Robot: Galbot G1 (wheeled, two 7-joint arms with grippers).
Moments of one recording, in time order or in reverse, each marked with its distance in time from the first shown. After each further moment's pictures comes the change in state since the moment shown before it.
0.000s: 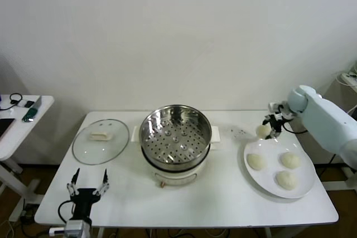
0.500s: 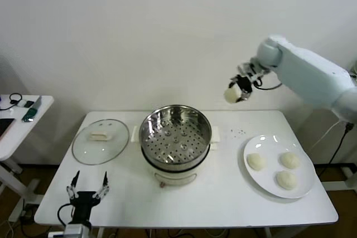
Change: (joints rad) left arm 0.026 0.001 0.002 -0.006 -0.006 -0.013 0.000; right arm 0.349 0.215 -0.301 0.218 0.040 0.155 -0.016
